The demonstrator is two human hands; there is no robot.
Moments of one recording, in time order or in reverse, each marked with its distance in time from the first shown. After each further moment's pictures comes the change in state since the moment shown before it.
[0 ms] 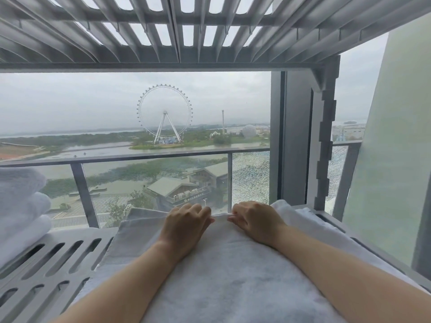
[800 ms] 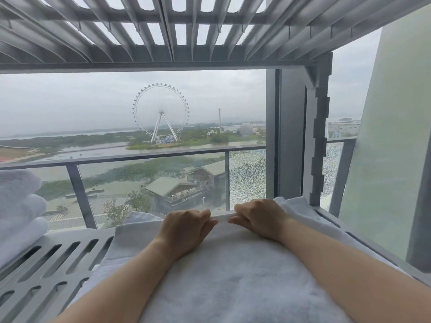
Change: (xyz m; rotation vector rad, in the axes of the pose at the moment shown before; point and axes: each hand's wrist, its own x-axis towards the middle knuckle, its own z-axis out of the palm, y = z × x) left_hand -0.007 -0.001 0.008 -0.224 -0.165 -0.050; right_hand -0.008 0.012 -0.014 -0.114 -0.048 -0.091
